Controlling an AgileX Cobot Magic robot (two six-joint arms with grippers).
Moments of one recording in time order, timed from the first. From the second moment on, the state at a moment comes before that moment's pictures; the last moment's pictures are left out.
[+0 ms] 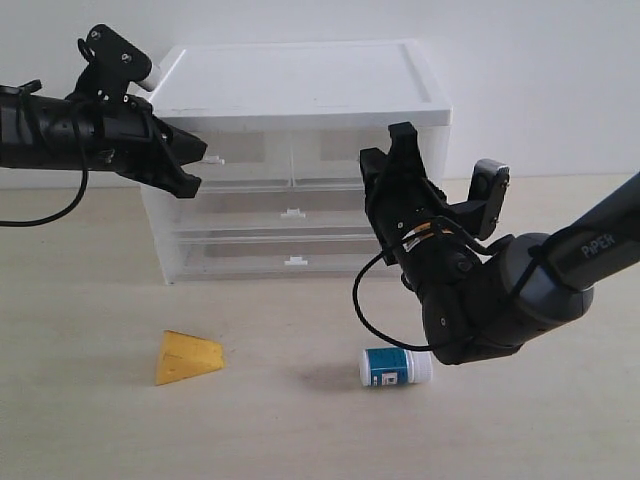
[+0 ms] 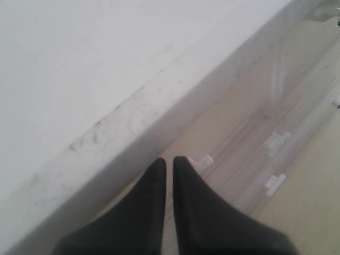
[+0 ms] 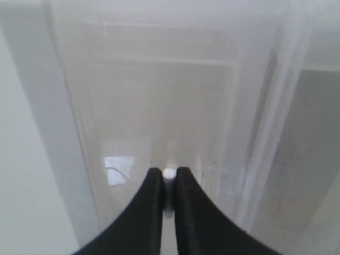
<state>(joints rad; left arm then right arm) -0.19 1.79 -1.18 -1.64 0.38 2.11 0.60 2.10 -0.97 0.33 -1.19 1.37</state>
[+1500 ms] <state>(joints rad) -0.19 1.79 -1.18 -1.64 0.38 2.11 0.64 2.04 -0.88 0.35 -1.19 1.35</state>
